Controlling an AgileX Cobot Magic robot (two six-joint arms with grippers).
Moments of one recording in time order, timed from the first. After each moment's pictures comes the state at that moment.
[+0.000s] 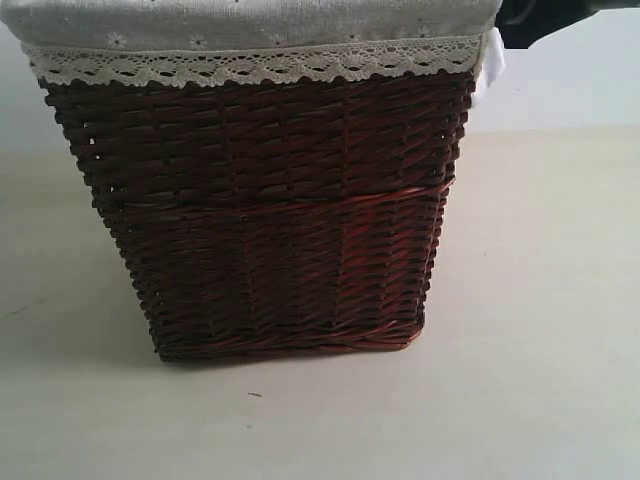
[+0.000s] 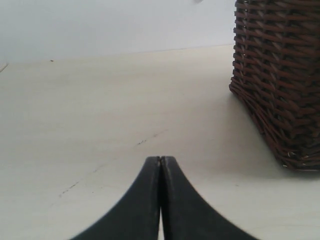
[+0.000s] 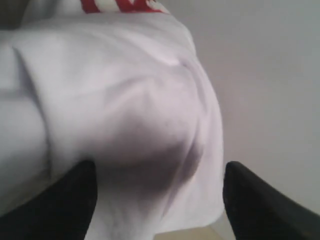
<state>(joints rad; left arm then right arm) -0.07 0.01 0.00 0.11 0.37 -0.06 0.04 1.57 -1.25 -1.75 -0.53 1.21</state>
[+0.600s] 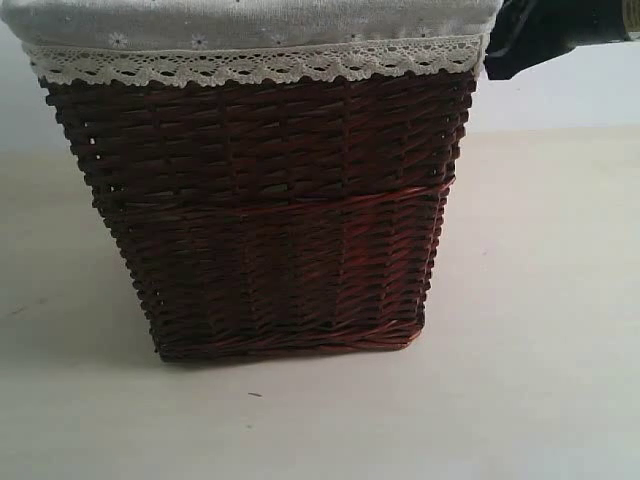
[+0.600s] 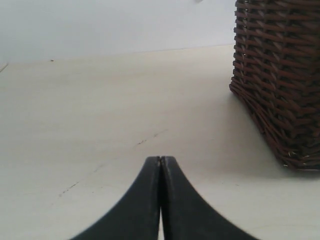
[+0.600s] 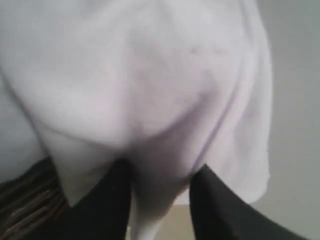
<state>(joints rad) -0.07 0.01 0.00 0.11 0.37 -0.06 0.04 1.66 -1.25 -1.75 -0.55 1.24</state>
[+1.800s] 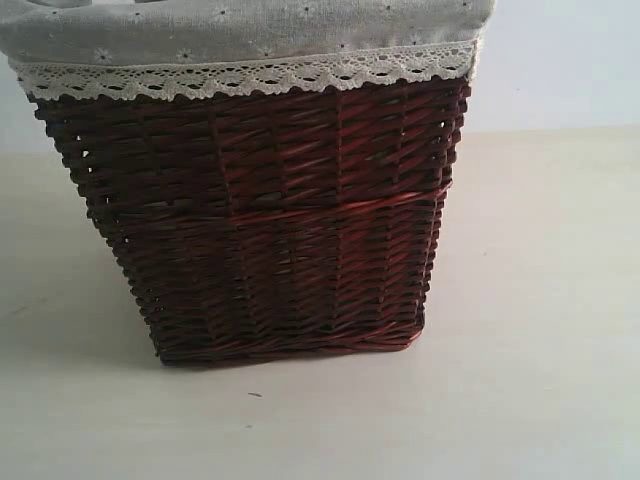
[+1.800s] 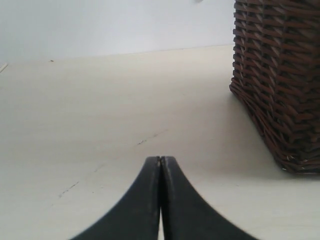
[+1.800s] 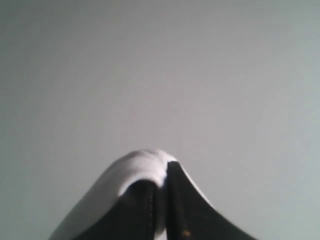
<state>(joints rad) -0.07 0.01 0.00 0.11 0.37 -0.06 0.04 1.35 -2.29 -1.75 -0.28 1.84</state>
